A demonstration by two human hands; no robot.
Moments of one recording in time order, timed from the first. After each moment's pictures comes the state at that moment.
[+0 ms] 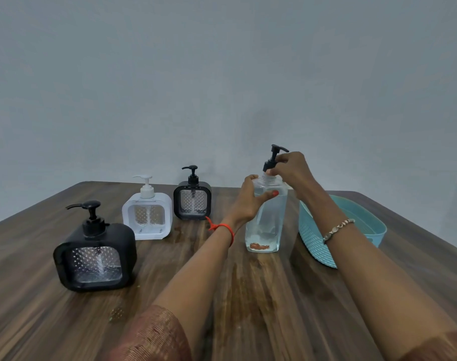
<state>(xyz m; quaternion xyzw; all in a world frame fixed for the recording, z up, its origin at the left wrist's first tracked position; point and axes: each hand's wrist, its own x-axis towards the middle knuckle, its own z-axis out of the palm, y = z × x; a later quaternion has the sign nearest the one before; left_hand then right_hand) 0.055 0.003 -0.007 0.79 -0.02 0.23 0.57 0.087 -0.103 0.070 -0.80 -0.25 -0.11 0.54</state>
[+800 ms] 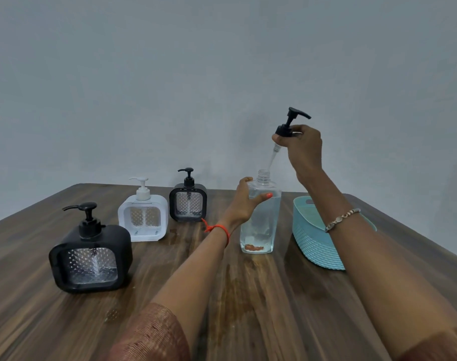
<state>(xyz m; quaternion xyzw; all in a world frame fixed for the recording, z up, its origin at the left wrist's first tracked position) 0.052 0.000 -0.006 0.80 -0.02 0.23 0.55 0.066 -0.118 0.111 -0.67 -0.24 -0.20 0.67</state>
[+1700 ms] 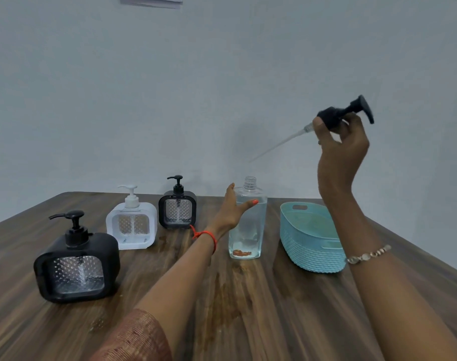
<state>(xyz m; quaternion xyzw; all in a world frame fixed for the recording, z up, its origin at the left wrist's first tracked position) 0.039 -0.007 -0.001 0.79 0.01 0.21 0.57 0.032 -0.179 0.114 -0.51 -0.26 -0.40 0.72</state>
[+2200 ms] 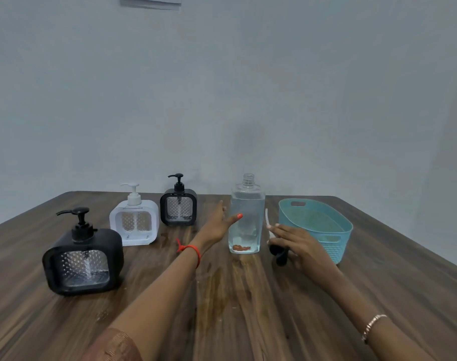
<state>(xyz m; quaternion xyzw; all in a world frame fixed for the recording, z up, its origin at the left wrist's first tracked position) 0.010 0.006 -0.029 0.82 0.05 0.18 0.54 0.056 -0.217 -0.056 -0.77 -0.52 -0.35 0.11</state>
